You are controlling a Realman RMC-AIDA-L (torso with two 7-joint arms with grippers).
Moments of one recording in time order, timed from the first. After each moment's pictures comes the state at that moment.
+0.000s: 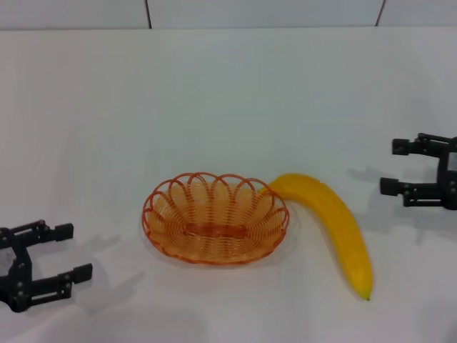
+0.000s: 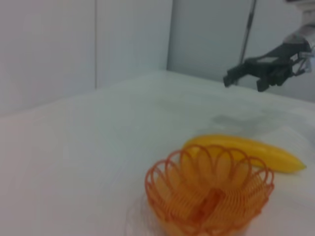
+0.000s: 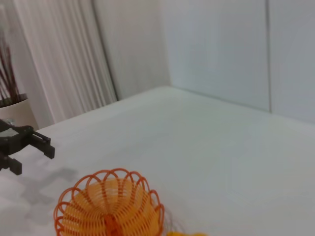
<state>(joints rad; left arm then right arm) -0.15 -2.04 0.75 0.85 1.94 1.72 -1.16 0.44 1.95 -0.38 -0.60 -2.22 -1.74 1.22</state>
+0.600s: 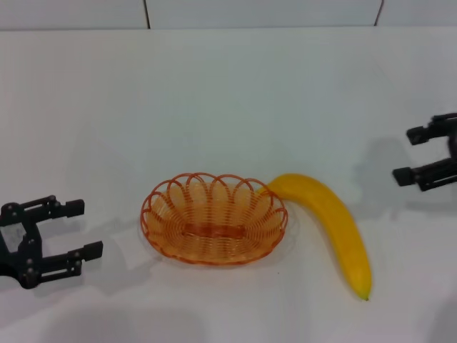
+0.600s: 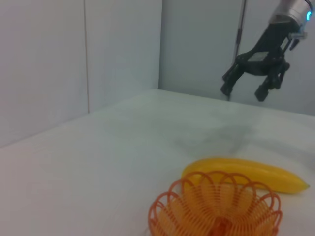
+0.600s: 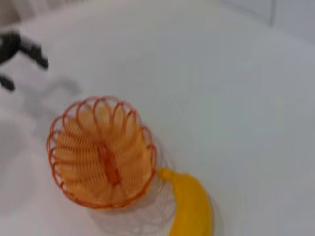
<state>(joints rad) -0.22 -2.04 0.73 0.83 1.93 1.73 -1.14 0.48 2.02 -0.75 -1.31 -2.33 -1.86 1.85</state>
